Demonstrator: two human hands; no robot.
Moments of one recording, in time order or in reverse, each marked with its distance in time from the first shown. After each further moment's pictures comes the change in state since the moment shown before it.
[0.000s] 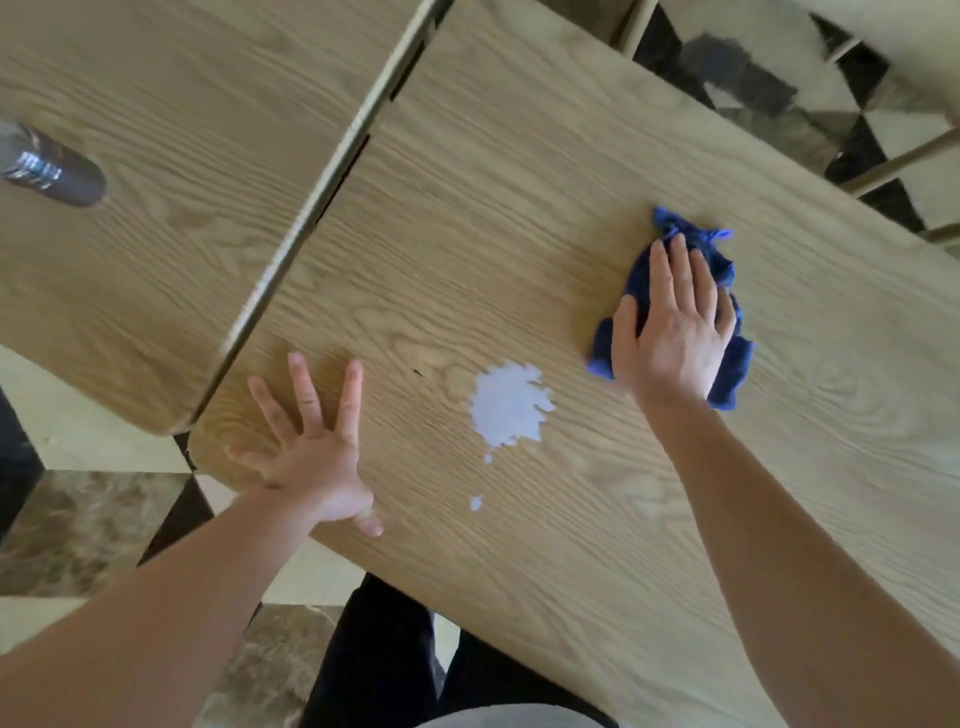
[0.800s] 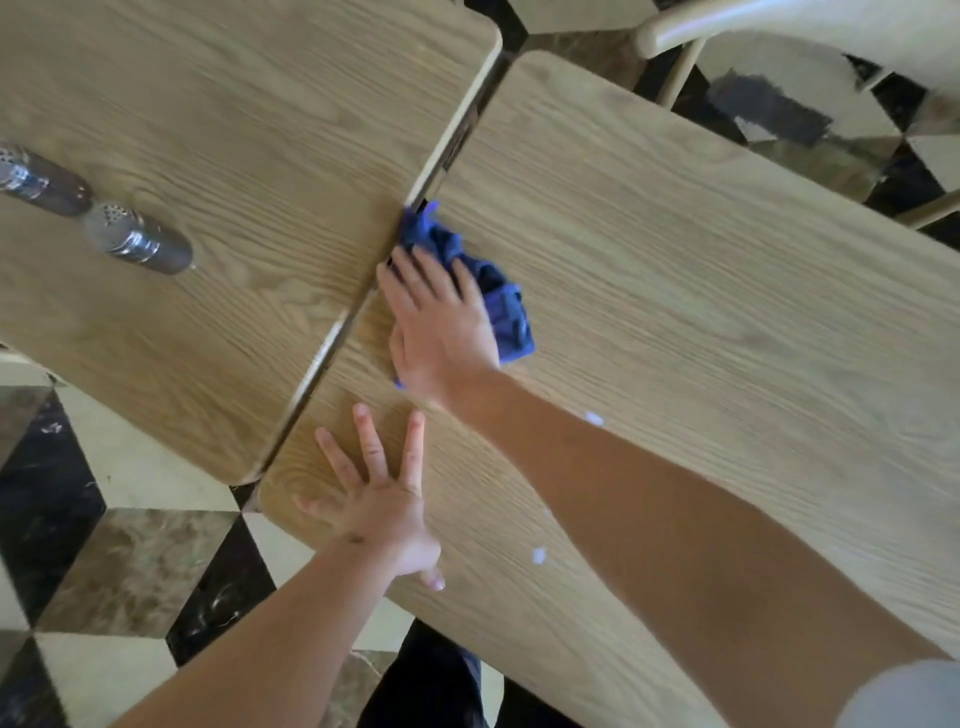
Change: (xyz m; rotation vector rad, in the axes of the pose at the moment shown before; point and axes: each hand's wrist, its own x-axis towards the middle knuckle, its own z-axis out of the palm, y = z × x) left_hand 0.003 0.003 -0.002 0.044 -0.027 -0.047; right_hand -0.004 -0.247 0.037 0.072 -0.215 -0.653
